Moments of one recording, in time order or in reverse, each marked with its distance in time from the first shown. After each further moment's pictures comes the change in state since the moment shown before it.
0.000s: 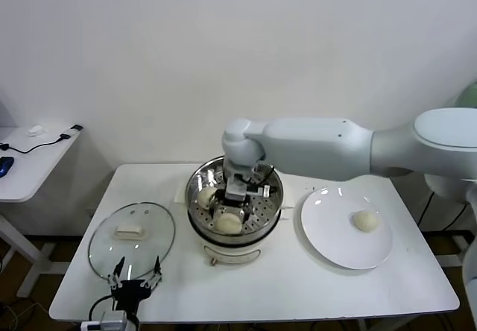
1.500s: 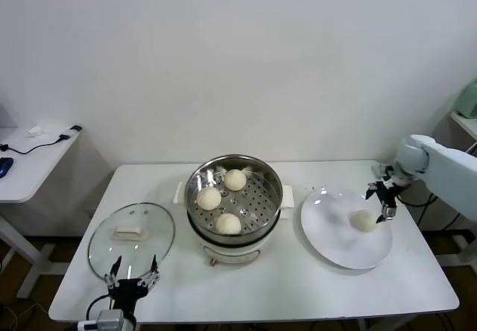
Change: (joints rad) left arm -0.008 -0.003 -0.018 0.011 -0.013 -0.005 0.001; right arm -0.442 -0.543 0.273 -0.445 -0.036 -0.432 0.016
